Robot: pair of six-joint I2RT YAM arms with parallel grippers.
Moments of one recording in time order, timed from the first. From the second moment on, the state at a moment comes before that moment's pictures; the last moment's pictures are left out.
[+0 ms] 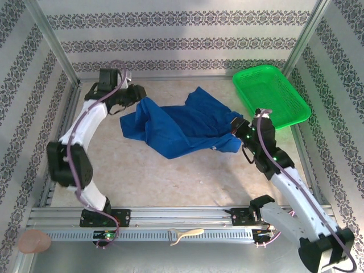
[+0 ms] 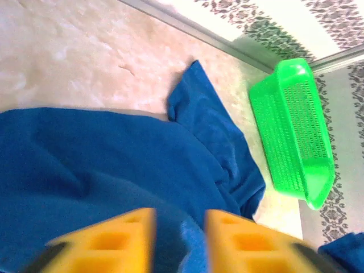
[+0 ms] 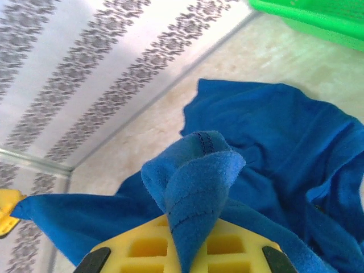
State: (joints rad) left arm -0.07 1.74 1.53 -0.52 0.54 -0.56; right arm 0.32 0.88 0.75 -0.30 0.06 0.87
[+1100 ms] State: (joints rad) left arm -0.26 1.85 1.24 -0.57 0.15 -0.31; right arm 0.32 0.87 0.55 -0.24 0.13 0.87
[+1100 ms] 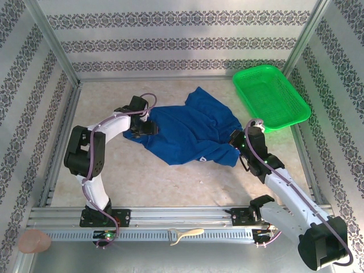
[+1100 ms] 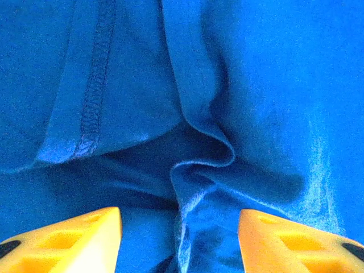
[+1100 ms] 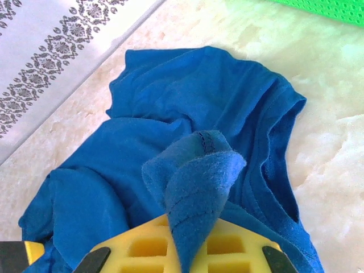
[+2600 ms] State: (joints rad) left arm -0.21 0.76 0.47 -0.68 0.16 -0.60; right arm 0.36 0.77 0.53 -0.71 0.22 0.82
